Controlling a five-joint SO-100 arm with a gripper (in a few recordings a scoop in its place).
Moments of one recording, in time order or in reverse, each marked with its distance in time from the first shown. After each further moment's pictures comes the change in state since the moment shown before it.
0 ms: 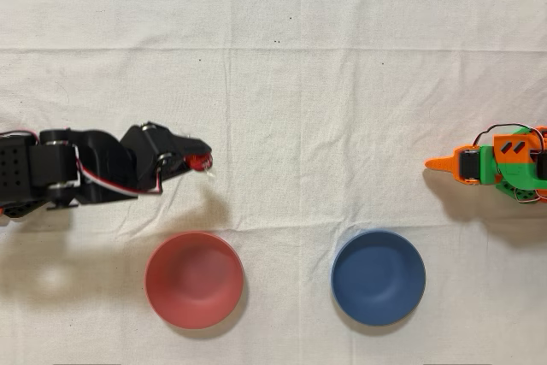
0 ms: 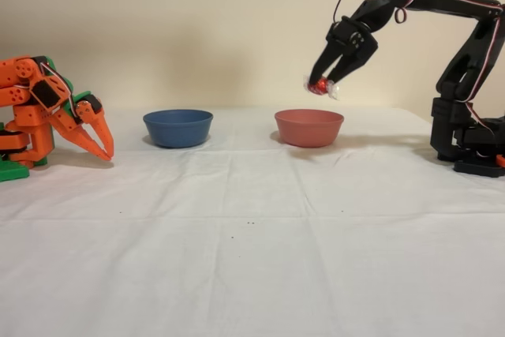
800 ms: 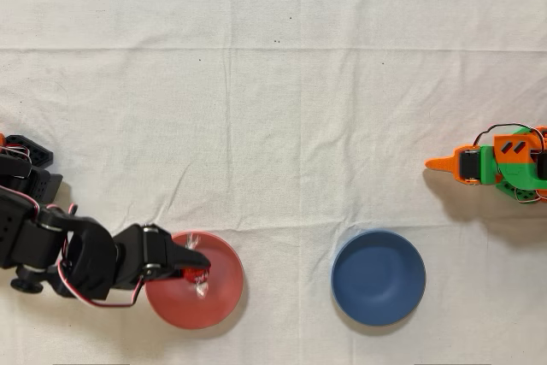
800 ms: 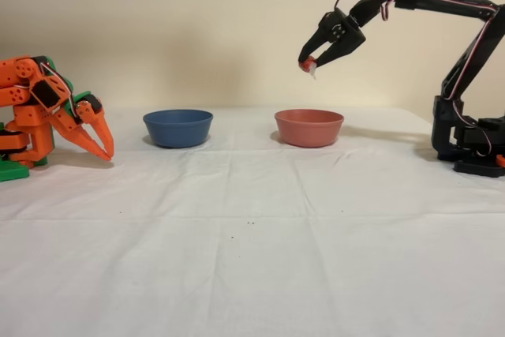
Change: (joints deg) arm 27.7 -0.1 0.9 -9.4 -10.0
